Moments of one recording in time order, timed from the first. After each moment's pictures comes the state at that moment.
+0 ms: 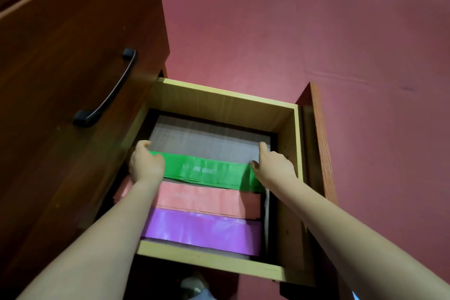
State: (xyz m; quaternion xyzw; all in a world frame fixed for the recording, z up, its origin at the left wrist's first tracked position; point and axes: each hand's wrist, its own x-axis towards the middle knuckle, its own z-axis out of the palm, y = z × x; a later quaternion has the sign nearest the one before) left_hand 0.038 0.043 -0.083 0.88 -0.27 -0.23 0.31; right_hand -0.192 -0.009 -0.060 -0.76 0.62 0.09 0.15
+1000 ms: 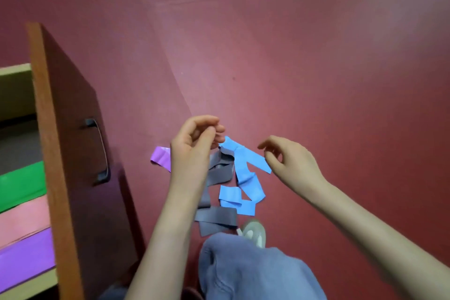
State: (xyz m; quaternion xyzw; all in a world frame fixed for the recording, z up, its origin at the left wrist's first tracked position) left_hand -0.390 0.086 -0.008 0.46 -0.41 -0.63 0.47; right_hand -0.555 0.140 -0.026 -0.59 0.78 -0.11 0.20
